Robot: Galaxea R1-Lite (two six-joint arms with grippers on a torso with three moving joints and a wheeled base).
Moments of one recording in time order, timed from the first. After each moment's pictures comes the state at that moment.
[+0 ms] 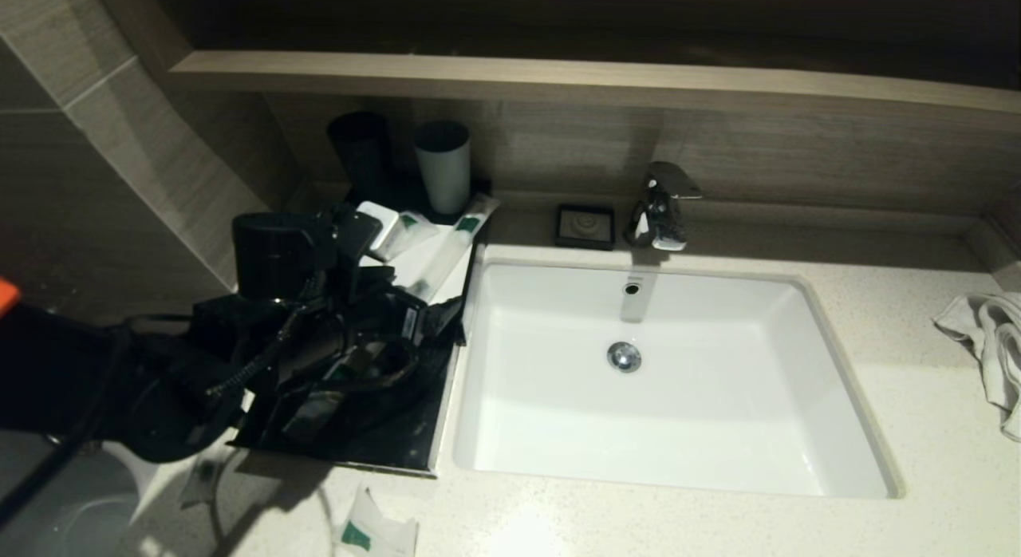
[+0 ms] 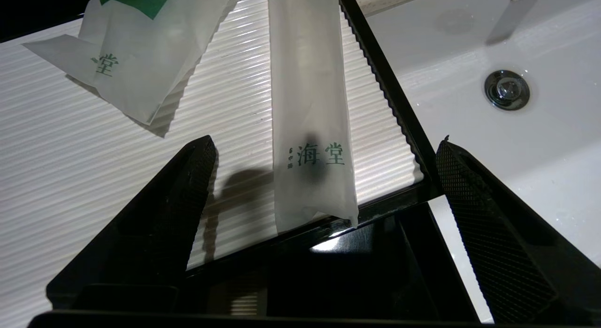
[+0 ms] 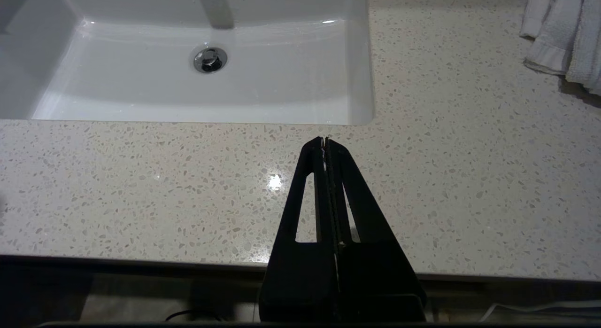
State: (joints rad) left arm -0.45 1.76 -0.86 -0.70 0.00 0.19; right arm 0.00 0.00 0.00 0.00 -0.01 0.04
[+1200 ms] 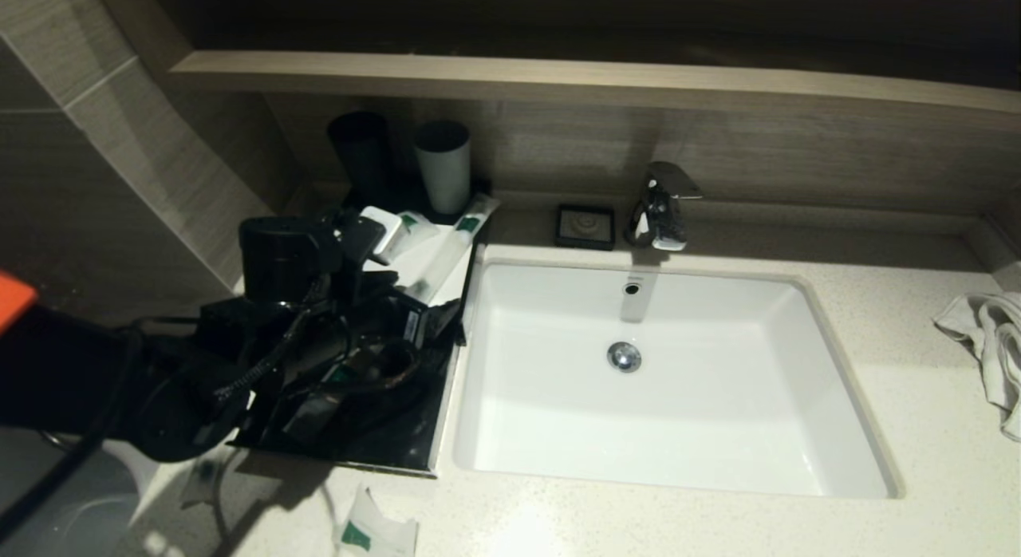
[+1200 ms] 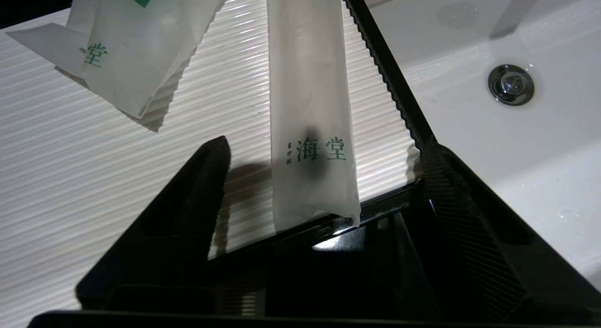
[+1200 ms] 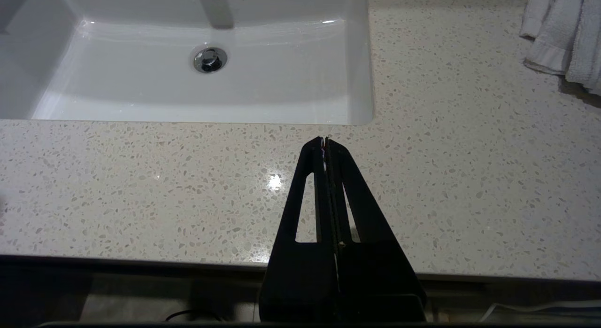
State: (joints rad) left arm -0.45 1.77 -0.86 -0.70 0.01 0.19; right arm 0.00 0.00 0.00 0.00 -0.01 0.04
